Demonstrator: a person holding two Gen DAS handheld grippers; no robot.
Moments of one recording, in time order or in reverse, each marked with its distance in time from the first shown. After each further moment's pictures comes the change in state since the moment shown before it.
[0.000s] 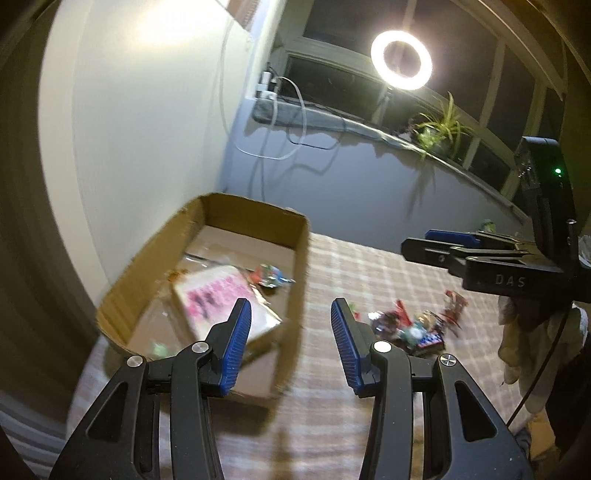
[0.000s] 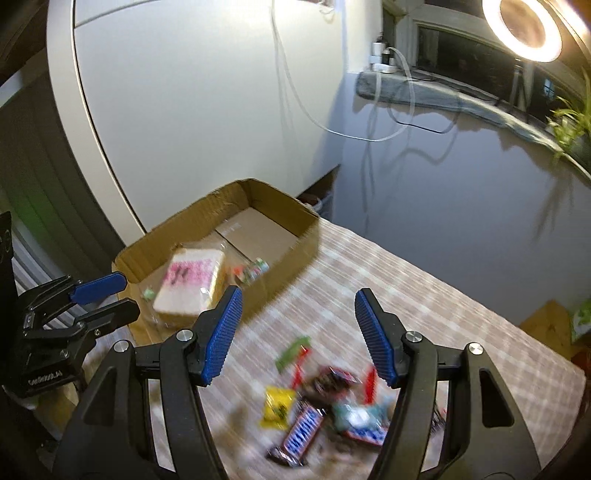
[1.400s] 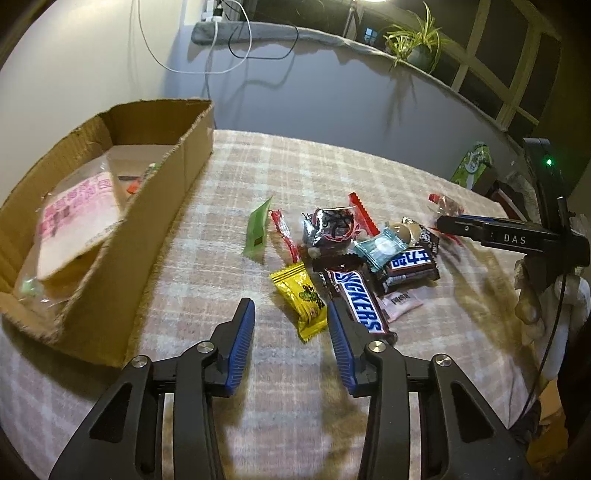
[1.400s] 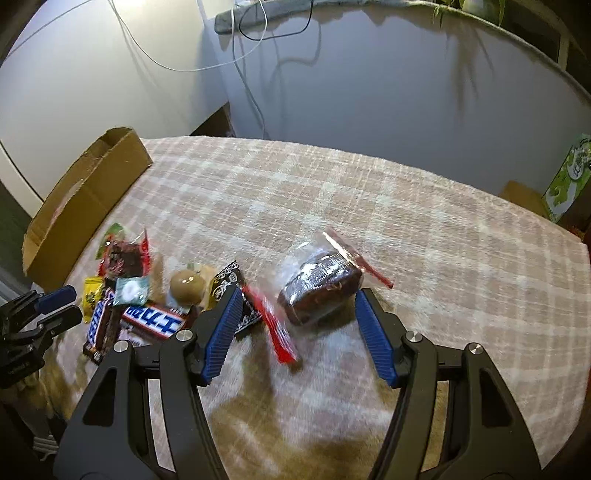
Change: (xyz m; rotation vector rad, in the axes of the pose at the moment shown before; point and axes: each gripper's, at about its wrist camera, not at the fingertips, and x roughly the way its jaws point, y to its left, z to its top) left arm 0.093 -0.079 -0.060 0.088 0.260 -0.026; right arm 0.012 -0.177 -0.128 0.282 0.167 -0.120
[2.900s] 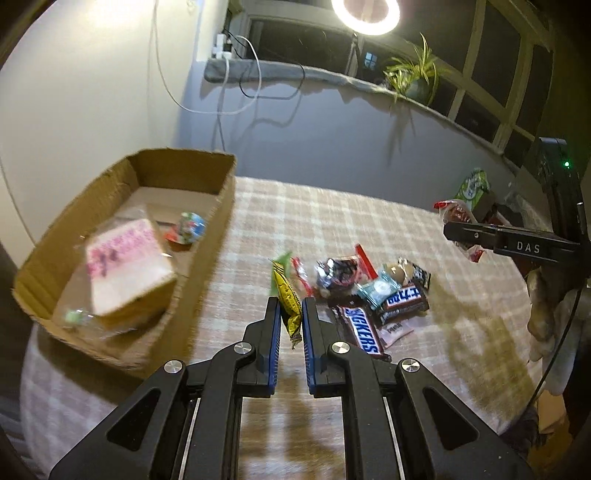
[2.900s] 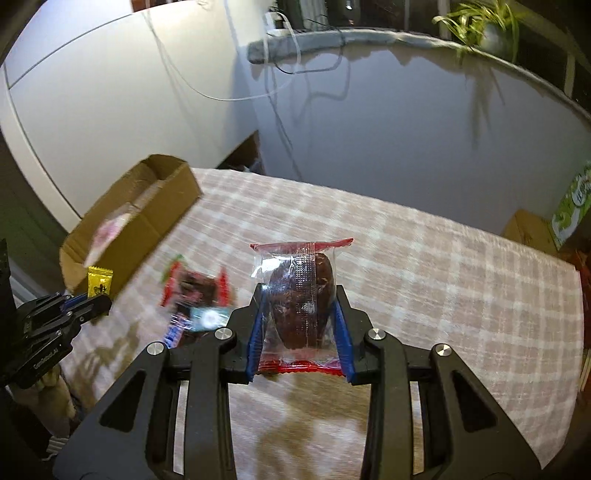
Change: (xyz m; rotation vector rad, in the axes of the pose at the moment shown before) left arm -0.051 0.016 0.015 -0.001 -0.129 0.020; right arm -0.054 0.051 0.017 -0.045 -0.097 0.054
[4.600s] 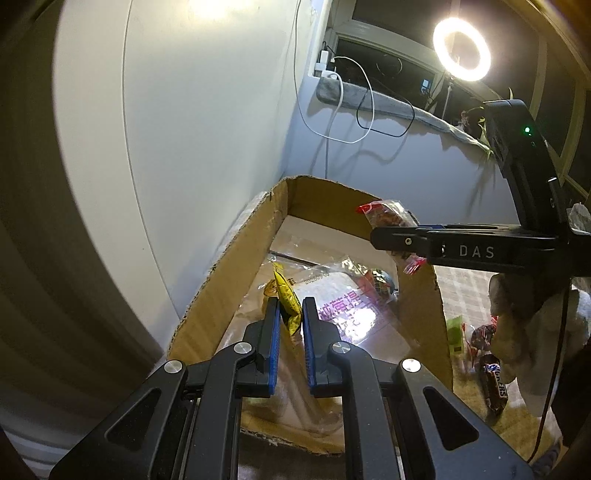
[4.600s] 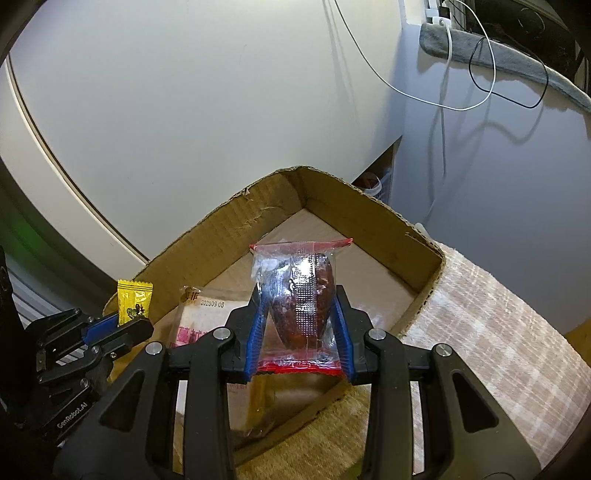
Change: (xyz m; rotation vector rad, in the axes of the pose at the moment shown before) left arm -0.006 0.154 0.030 -0.151 -0.066 0.166; right arm 0.155 0.222 0.107 -0.238 0.088 0.247
